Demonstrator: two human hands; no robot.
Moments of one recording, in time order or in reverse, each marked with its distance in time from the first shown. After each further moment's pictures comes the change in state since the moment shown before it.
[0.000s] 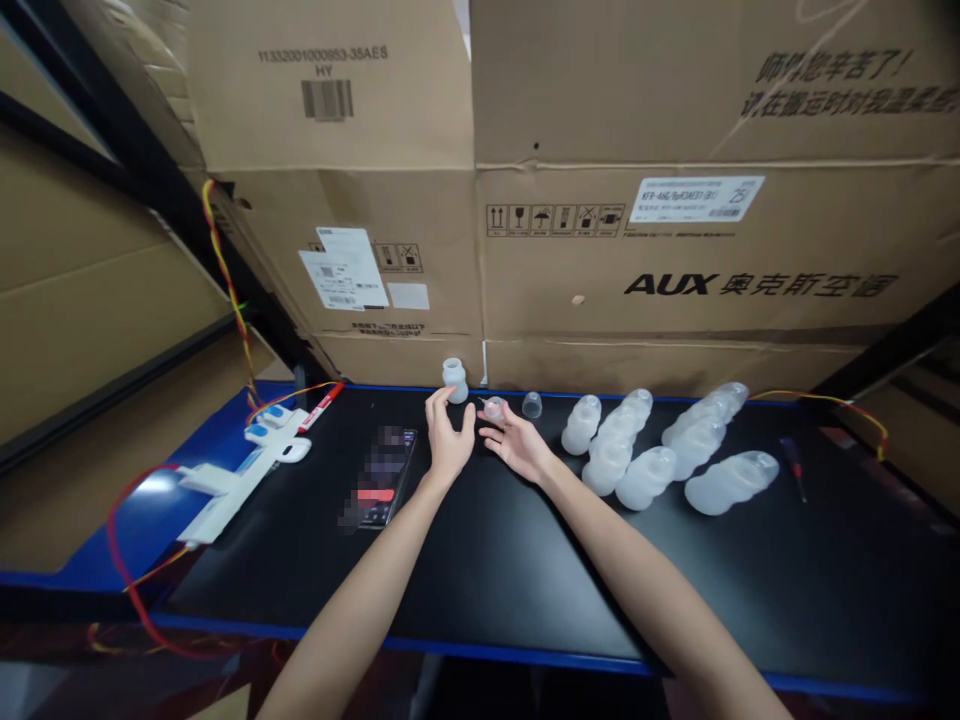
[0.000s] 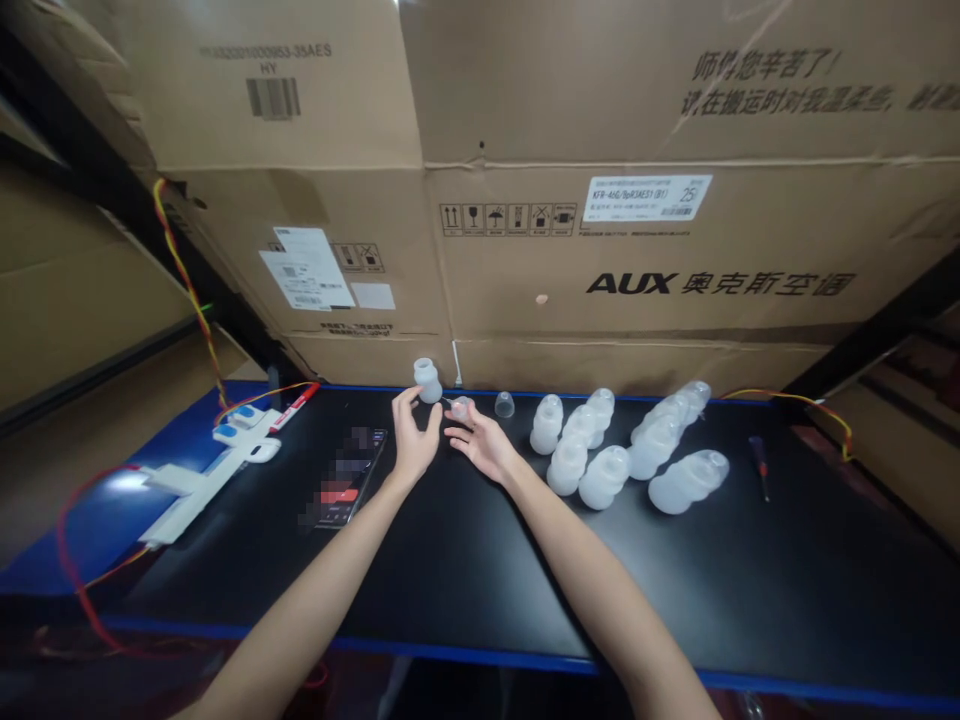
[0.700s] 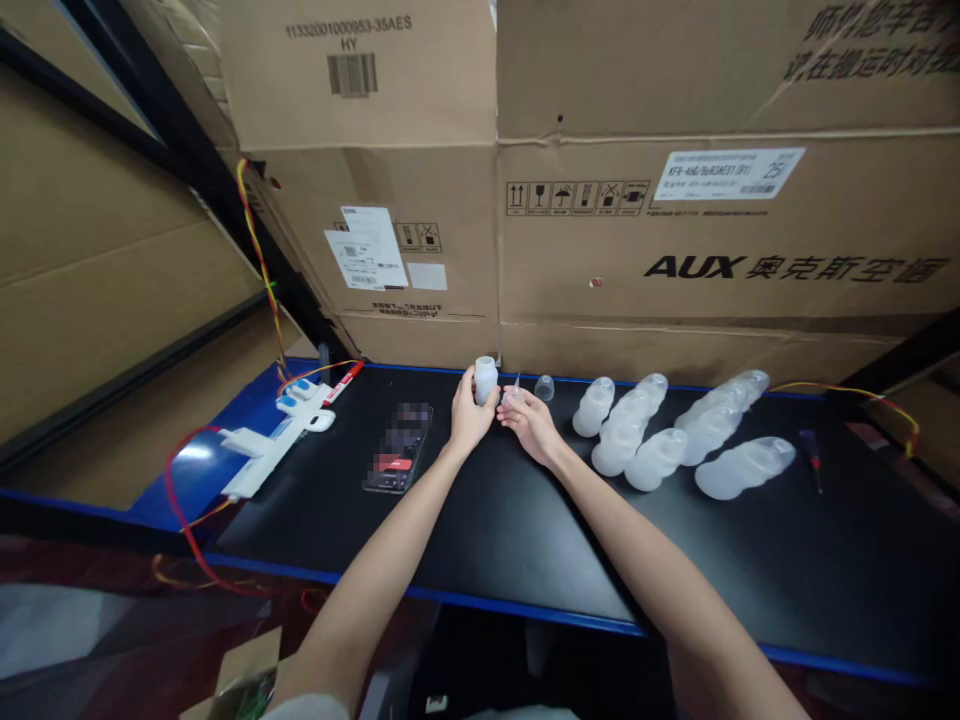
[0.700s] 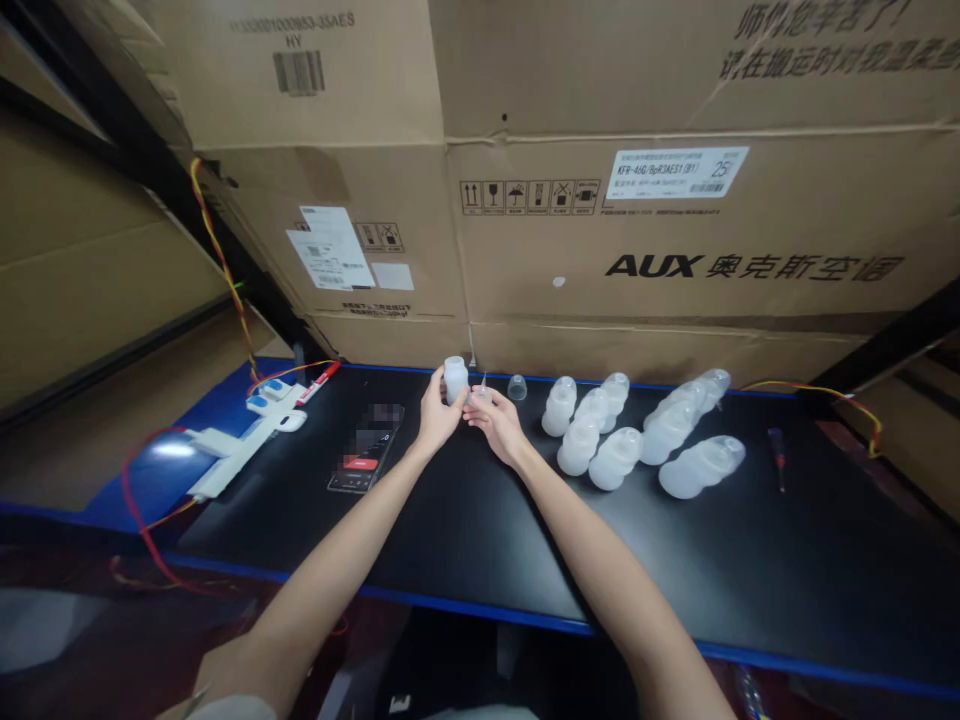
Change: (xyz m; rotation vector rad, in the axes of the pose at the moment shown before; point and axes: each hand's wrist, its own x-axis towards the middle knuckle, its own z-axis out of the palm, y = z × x) left_hand -0.001 -0.013 0.015 -0.025 -0.151 -0.150; right_hand -0.009 0.012 0.003 -0.239 0.095 -0.249
